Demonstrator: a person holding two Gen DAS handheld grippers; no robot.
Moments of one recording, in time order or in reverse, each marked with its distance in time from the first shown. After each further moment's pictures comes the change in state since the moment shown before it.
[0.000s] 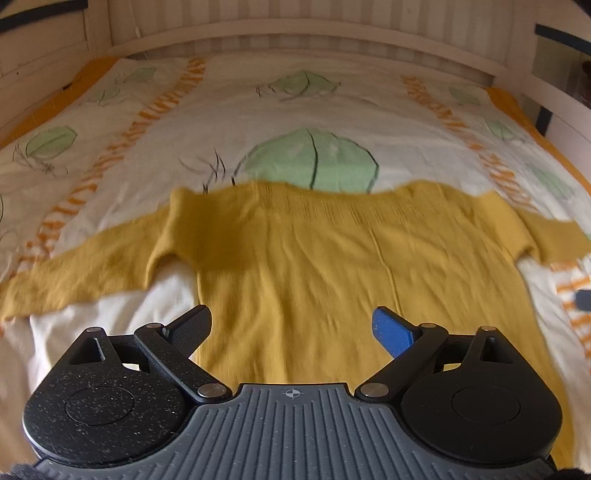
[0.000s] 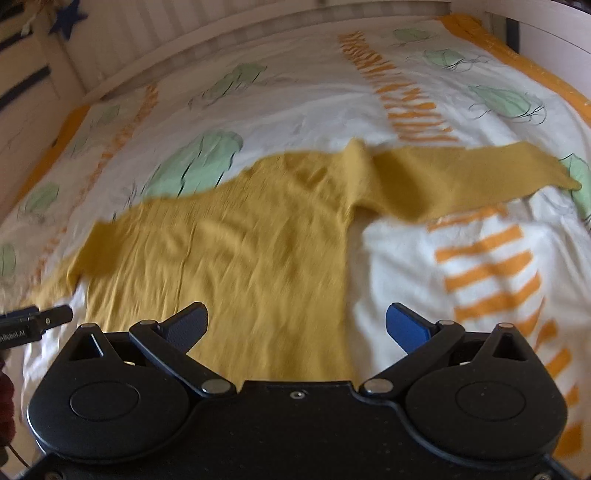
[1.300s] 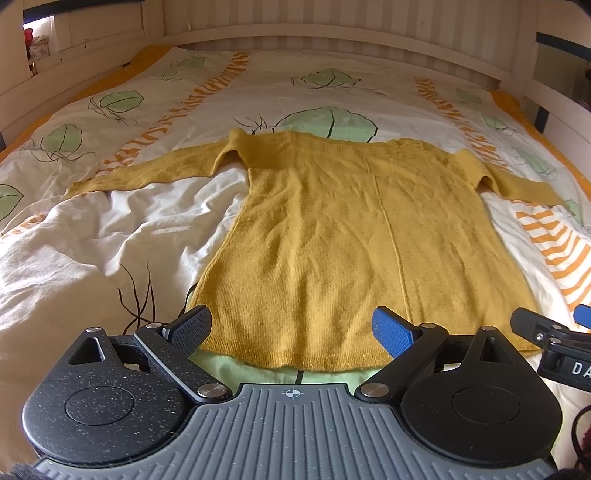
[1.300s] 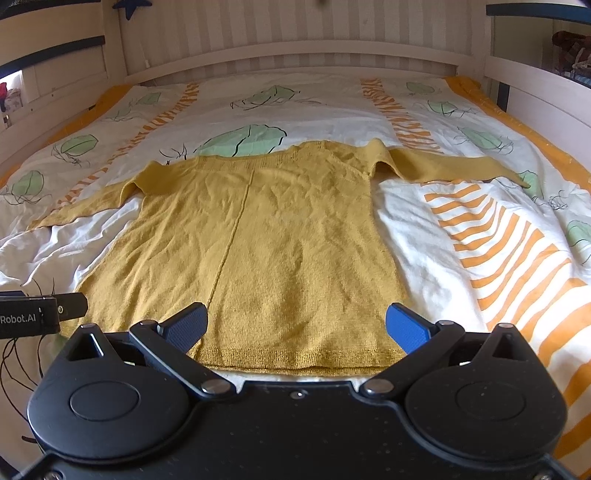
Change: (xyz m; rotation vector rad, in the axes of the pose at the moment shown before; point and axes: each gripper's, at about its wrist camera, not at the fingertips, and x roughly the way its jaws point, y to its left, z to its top) left arm -0.146 -0.014 -0.152 -0.079 -0.002 0.067; right arm -0.105 0.083 -0.172 -0.186 -0.137 -0.092
